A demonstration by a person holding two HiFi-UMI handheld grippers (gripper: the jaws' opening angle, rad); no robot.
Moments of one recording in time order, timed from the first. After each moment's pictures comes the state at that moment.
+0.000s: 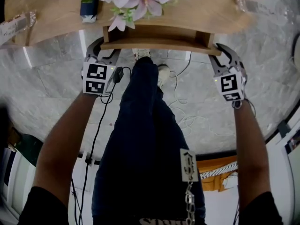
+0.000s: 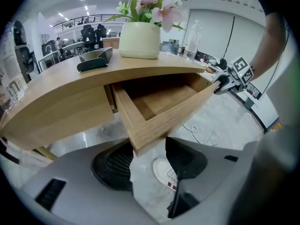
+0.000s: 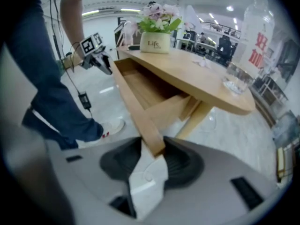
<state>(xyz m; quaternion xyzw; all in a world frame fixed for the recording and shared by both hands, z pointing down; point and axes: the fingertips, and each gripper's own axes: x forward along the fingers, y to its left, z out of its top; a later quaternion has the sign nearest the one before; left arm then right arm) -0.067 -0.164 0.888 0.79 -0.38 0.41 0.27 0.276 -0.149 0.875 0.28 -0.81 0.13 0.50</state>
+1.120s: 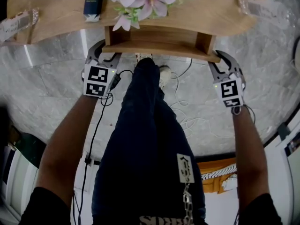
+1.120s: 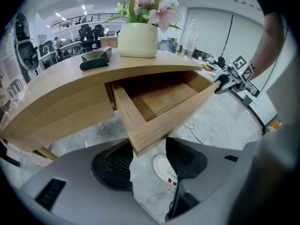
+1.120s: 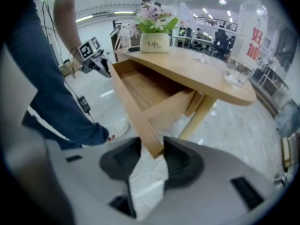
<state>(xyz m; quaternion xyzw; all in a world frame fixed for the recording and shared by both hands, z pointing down) -0.073 -0.154 0.887 0.79 -0.37 0.42 0.26 0.269 -0.128 0.873 0.28 -0.81 0.17 0.49</state>
